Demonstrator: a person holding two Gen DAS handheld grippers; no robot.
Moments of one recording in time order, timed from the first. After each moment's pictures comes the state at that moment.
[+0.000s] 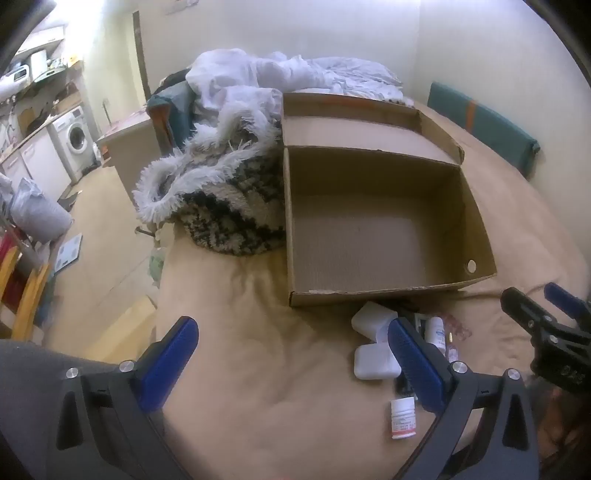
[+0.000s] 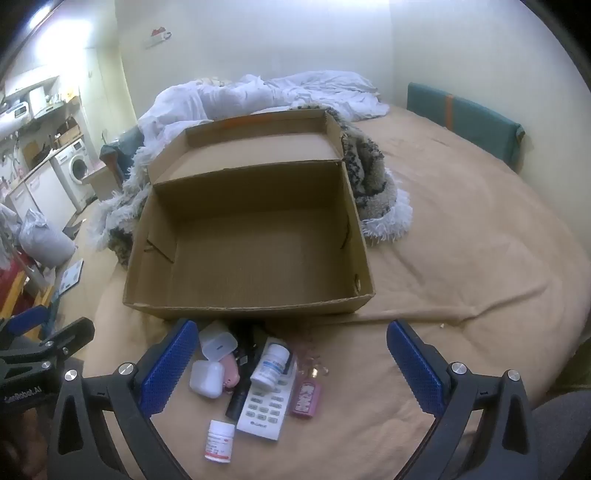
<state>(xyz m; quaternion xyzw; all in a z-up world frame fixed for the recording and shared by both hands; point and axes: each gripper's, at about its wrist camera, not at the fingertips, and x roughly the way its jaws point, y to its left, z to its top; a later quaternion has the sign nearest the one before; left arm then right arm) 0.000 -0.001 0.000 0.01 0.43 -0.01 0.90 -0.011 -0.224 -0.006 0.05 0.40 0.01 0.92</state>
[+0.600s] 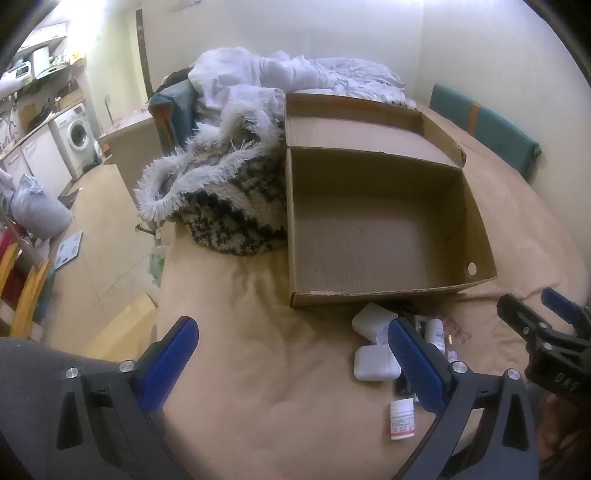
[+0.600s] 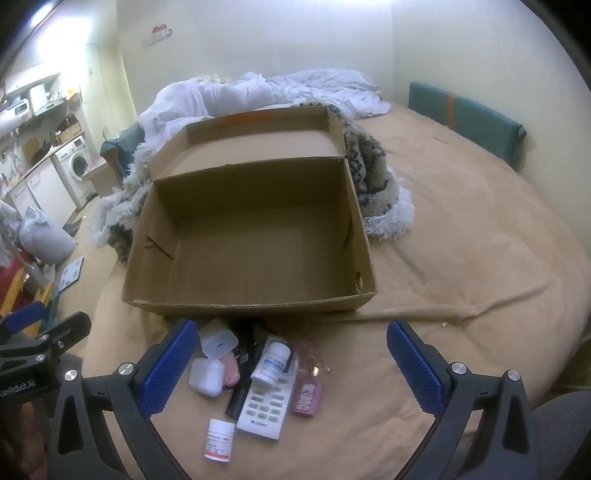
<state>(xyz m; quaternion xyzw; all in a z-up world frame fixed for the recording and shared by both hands) 0.001 0.006 0.001 0.00 0.43 -0.01 0.90 -0.011 -0.223 -0.007 0.05 0.40 0.01 0.92</state>
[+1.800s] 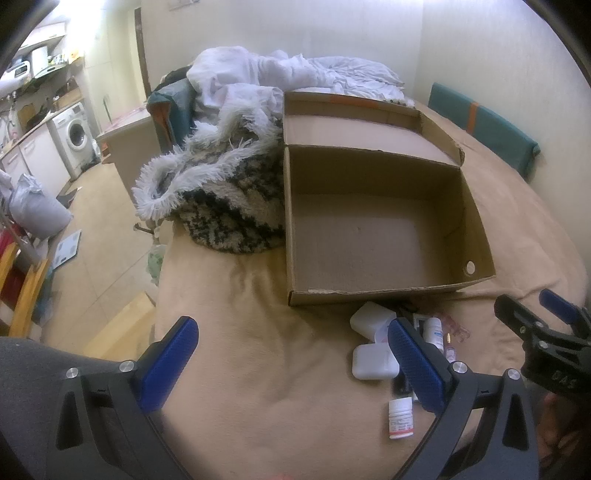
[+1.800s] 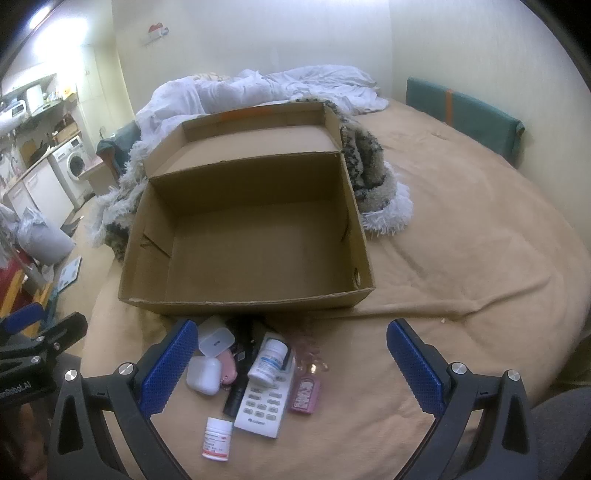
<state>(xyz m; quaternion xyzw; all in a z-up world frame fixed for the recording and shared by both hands) -0.004 0.007 -0.001 0.00 0.43 -0.01 0.90 -0.011 -0.224 -0.012 0.05 0.40 0.00 0.91</state>
